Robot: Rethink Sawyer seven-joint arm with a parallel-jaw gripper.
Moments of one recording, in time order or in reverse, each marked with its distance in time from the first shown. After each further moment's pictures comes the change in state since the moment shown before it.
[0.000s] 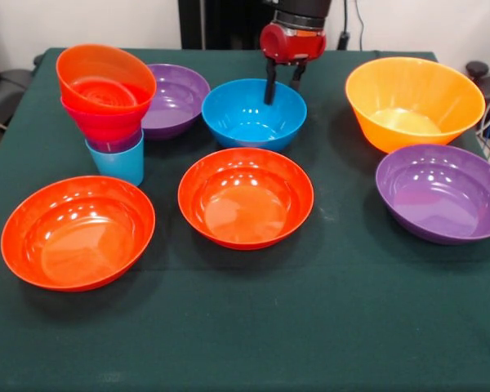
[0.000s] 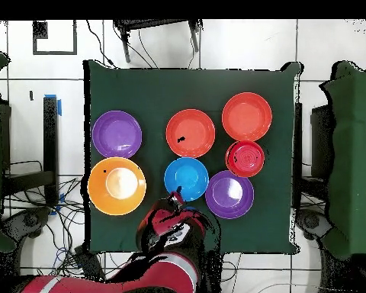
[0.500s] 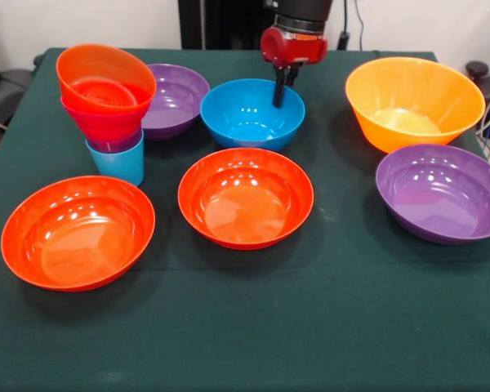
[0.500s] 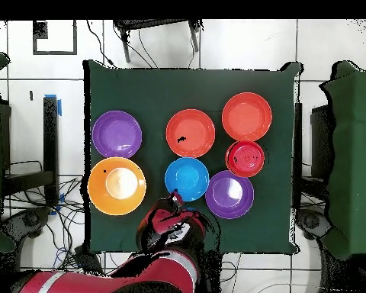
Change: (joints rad) arm 0.000 0.017 0.000 0.000 0.022 -0.024 0.042
